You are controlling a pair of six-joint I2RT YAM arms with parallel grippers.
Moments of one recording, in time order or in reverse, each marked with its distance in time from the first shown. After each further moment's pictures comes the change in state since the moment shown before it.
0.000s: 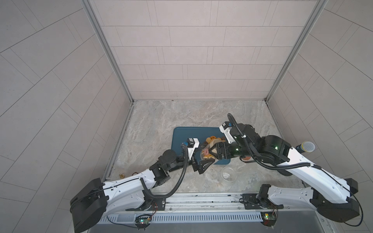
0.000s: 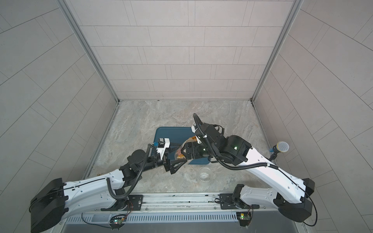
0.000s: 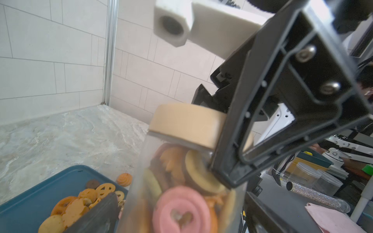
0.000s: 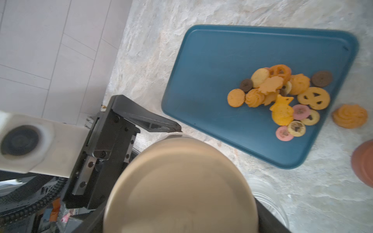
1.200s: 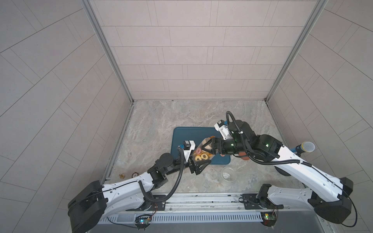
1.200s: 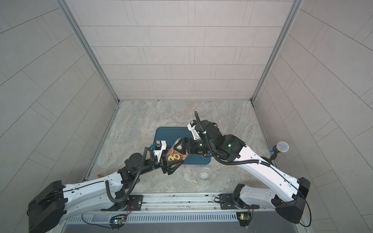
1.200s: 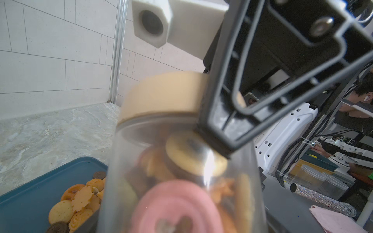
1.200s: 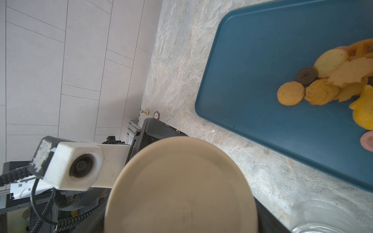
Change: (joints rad) left arm 0.002 -0.029 -0.081 0.040 -0.027 -0.023; right arm -0.087 0.019 -0.112 0.232 -0.215 0.114
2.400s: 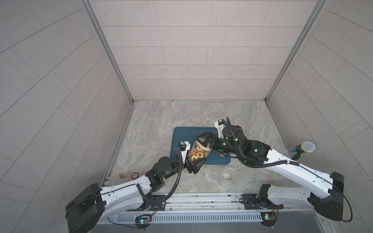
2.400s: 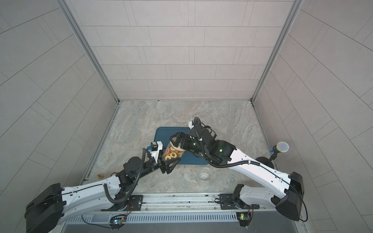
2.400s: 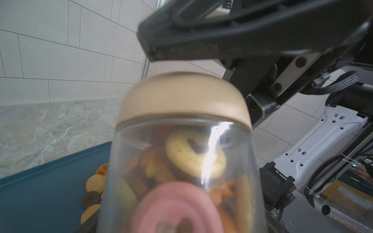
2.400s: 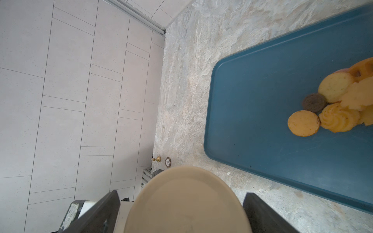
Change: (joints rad) left arm -0.006 -0.064 -0.081 -0.007 -0.175 -0.023; right arm 0.064 0.026 -0.156 0.359 0.253 0.258
